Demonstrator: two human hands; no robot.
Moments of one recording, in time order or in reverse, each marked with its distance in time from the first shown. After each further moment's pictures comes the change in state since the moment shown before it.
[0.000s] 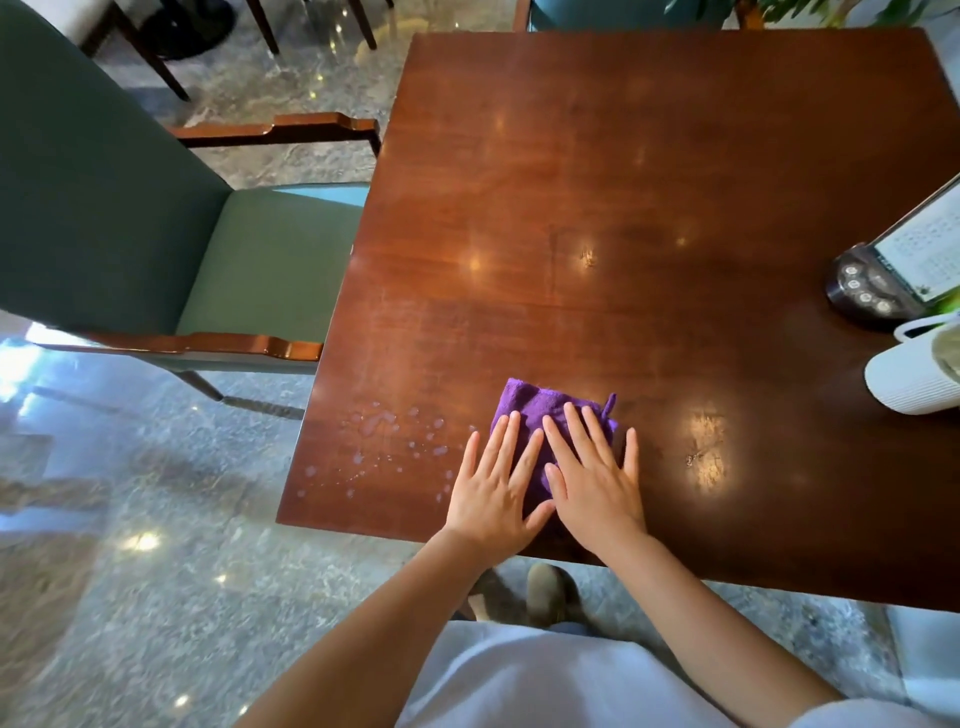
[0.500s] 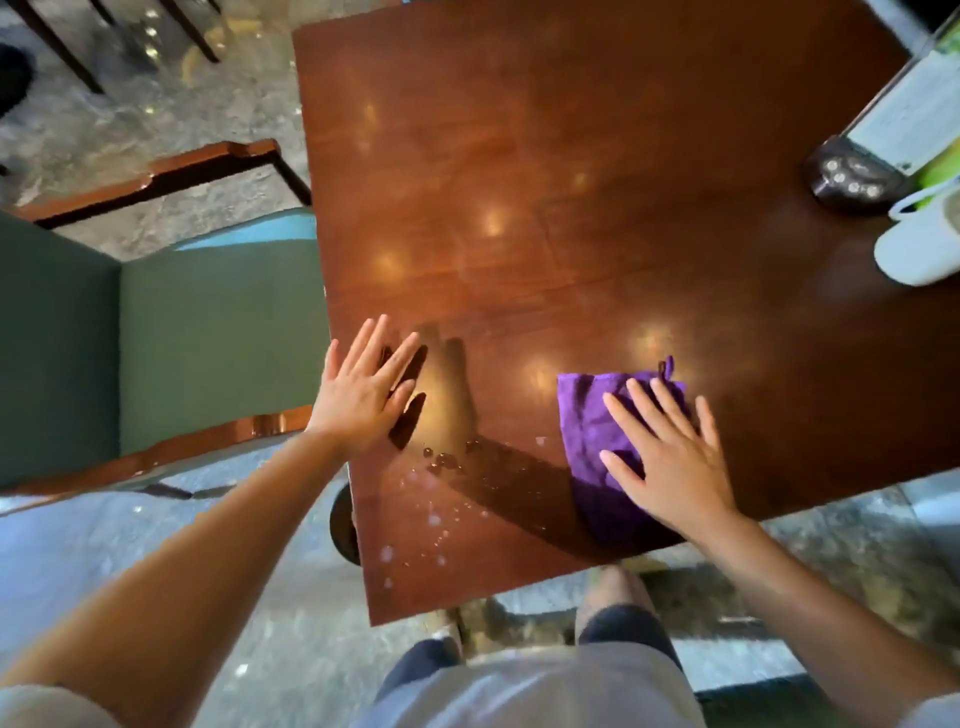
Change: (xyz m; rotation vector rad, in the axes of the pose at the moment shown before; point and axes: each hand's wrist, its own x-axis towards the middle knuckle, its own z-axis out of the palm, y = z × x) left_hand 0.094 -0.256 -0.062 0.064 -0.005 0.158; right_hand 0.006 -0.042 0.013 -0.024 0.141 0.305
